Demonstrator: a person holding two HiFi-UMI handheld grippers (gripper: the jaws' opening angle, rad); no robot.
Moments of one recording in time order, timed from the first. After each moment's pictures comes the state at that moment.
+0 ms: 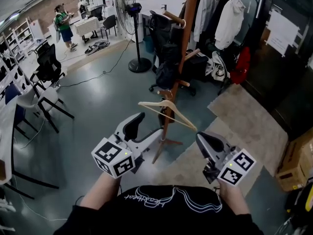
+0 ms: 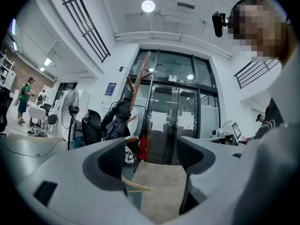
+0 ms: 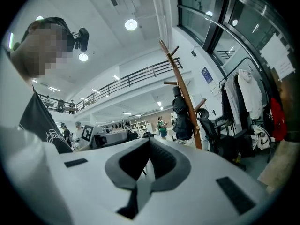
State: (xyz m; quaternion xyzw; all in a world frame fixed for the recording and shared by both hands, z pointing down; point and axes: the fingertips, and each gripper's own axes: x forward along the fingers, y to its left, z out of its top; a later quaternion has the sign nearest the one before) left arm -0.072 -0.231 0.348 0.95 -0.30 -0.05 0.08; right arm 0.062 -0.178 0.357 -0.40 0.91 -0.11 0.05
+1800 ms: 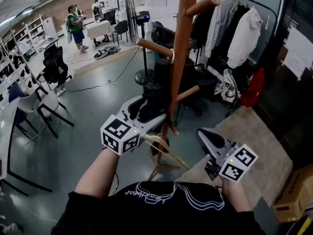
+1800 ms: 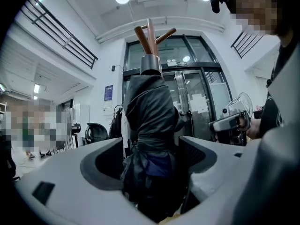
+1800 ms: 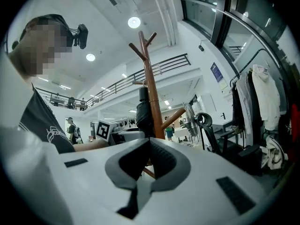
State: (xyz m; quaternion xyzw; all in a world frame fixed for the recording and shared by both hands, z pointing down) left arm 0.017 -0.478 0.338 0.94 -0.34 0.04 -0.03; right arm 0.142 -0.390 0.343 -0.34 0.94 -0.08 0.04
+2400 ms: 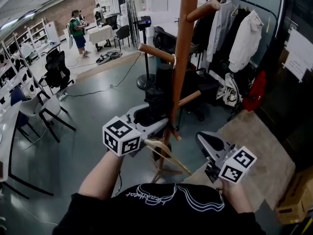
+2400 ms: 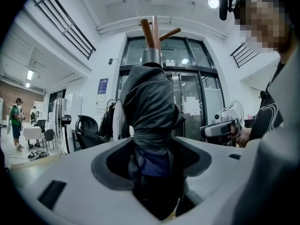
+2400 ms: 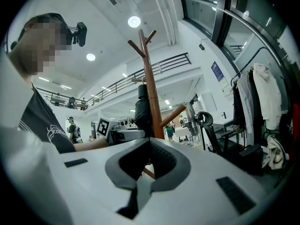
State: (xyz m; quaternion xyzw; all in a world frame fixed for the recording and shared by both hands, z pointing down) left arm 0.026 -0.480 0.346 0.96 -0.29 0.04 0.01; right arm 0.137 -0.401 0.352 -0.33 0.94 -0.08 0.03
